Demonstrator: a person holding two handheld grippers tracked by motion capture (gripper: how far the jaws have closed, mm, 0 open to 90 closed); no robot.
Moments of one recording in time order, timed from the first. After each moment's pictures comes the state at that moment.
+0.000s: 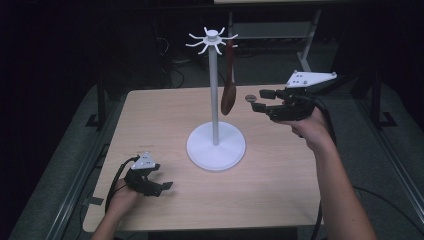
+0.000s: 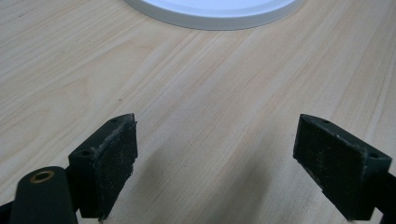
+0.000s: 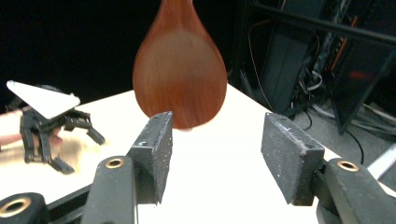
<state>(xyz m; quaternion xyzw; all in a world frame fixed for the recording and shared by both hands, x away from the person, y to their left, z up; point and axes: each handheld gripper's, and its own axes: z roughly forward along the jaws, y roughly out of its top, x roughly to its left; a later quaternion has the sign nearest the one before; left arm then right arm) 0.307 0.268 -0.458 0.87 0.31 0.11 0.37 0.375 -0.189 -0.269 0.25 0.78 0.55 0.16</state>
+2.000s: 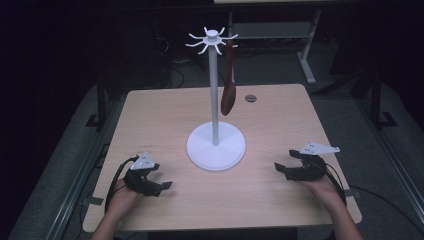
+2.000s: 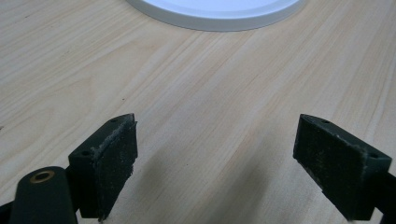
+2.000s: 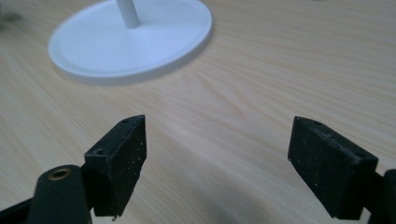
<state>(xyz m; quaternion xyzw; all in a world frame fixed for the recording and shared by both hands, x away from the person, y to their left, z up) 0.306 0.269 -0.458 0.87 0.31 0.11 0.37 0.314 -0.253 -0.454 0.41 0.78 0.44 0.17</state>
